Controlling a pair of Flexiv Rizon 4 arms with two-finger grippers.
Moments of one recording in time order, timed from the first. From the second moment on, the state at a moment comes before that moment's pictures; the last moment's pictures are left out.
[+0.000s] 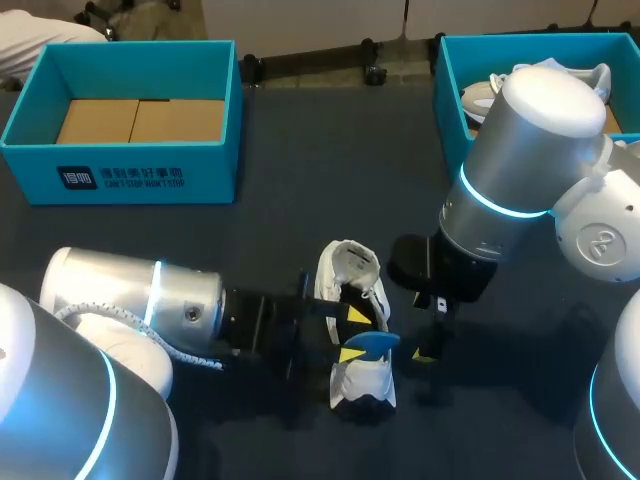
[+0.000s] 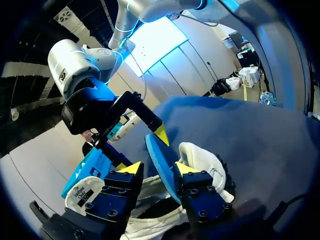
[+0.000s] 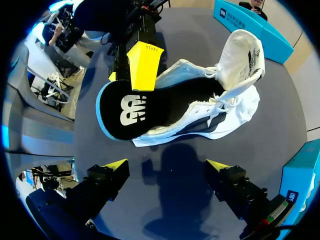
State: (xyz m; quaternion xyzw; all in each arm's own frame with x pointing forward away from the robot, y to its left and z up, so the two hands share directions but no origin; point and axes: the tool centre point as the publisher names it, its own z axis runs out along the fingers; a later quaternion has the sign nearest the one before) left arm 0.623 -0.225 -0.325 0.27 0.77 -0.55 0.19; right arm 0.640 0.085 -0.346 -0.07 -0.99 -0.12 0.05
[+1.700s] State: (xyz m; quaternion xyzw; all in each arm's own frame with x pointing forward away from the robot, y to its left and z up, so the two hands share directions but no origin) left arm 0.621 -0.230 -0.326 0.27 0.80 -0.50 0.18; right arm 0.640 0.085 -0.346 -0.07 -0.99 -0.12 0.05
